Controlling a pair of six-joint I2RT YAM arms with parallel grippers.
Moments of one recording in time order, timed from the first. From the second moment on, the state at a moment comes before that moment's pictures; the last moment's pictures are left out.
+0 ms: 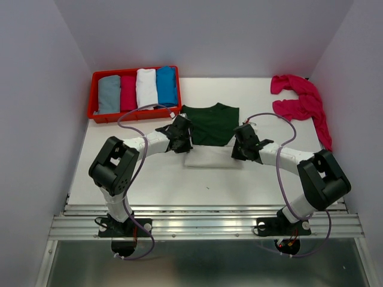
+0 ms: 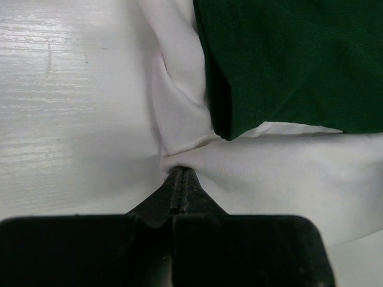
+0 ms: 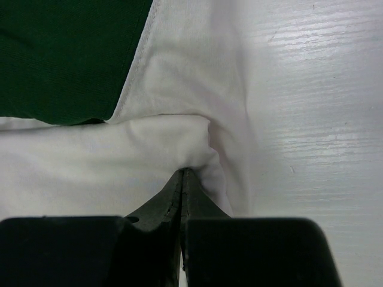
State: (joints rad) left arm -0.62 1.77 1.05 -0.25 -0.07 -0.68; right arm 0.50 1.55 0.79 -0.19 0.21 0.67
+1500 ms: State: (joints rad) left arm -0.58 1.96 1.39 -0.45 -0.15 -0.51; right arm 1.00 1.41 0.71 -0.23 0.19 0.98
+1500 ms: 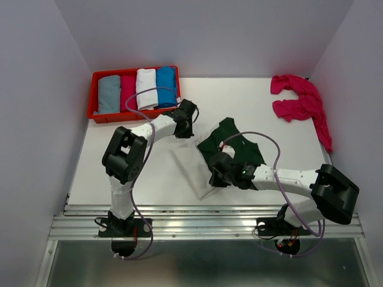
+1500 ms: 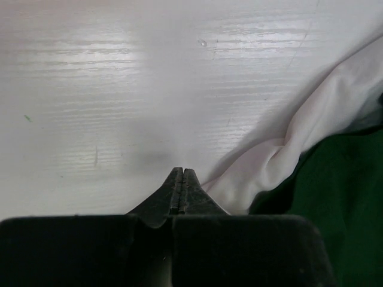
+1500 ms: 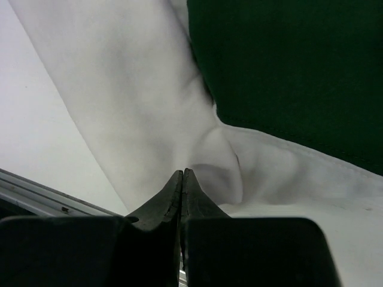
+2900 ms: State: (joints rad) left arm -0.37 1.20 0.71 -0.36 0.14 -0.72; right arm 1.34 1.79 1.09 -0.54 0.67 0.68
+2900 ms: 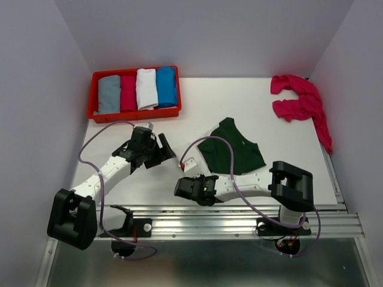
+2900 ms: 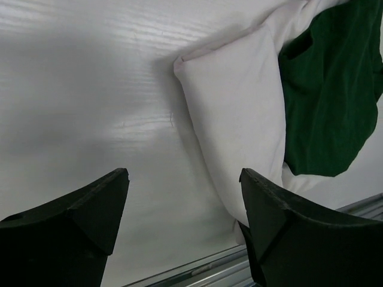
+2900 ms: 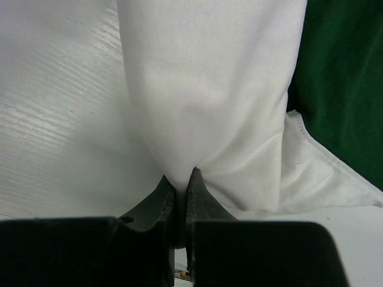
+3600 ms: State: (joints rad) left arm -0.44 1.27 0.48 0.05 0.33 -0.87; right arm 1.32 1.54 0.88 -0.34 0.53 0.68
